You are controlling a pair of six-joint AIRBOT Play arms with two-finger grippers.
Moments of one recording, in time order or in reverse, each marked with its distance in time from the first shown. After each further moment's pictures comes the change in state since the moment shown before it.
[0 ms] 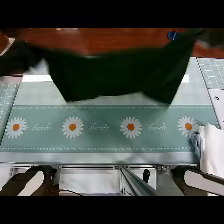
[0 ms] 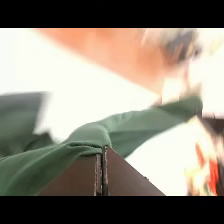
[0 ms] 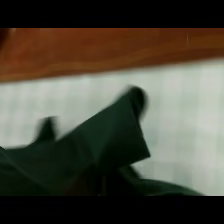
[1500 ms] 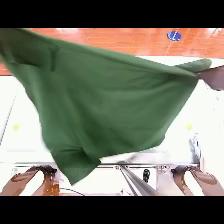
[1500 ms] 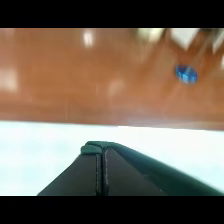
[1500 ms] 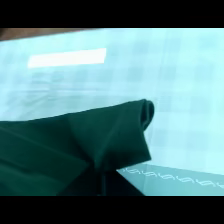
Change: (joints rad) left arm -0.032 0.023 0.183 0.741 0.149 -0.089; right arm 0.031 0.557 -0.656 -0.028 -0.040 -0.028
